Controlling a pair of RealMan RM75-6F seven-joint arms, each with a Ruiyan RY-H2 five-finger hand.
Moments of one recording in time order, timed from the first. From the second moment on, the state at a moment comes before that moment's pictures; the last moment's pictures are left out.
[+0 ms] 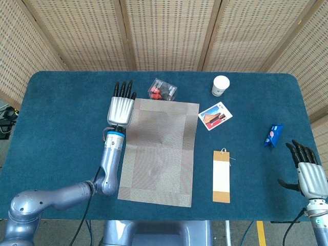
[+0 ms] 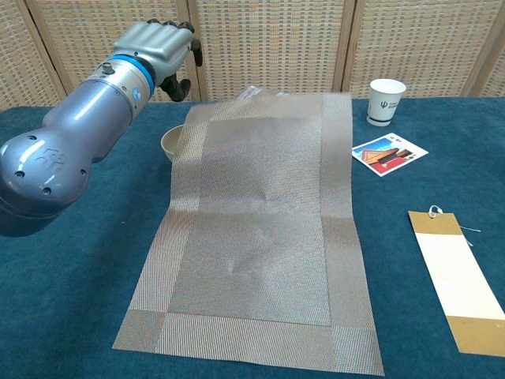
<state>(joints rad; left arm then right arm) -1.02 -1.87 -0.42 -1.11 0.87 1.18 0.86 0.13 -1.12 0.09 -1.54 -1.40 1.34 0.14</state>
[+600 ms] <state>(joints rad) -0.66 -1.46 -0.17 -1.58 1.14 1.38 0.59 0.13 -1.13 0.06 -1.56 -1.44 1.35 0.08</state>
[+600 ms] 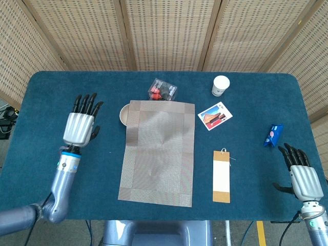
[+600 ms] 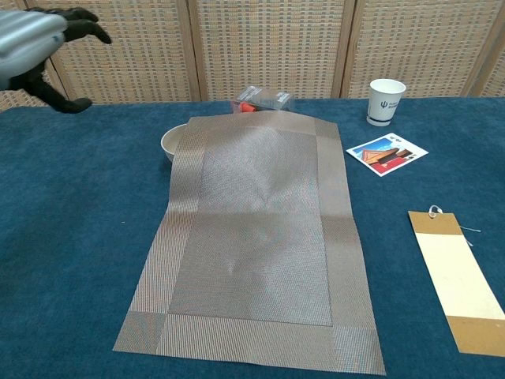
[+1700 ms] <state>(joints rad) -0.11 -1.31 0.10 -1.41 1.50 1.73 0.03 0.19 -1.24 -0.05 -1.60 -1.68 1.29 -0.04</state>
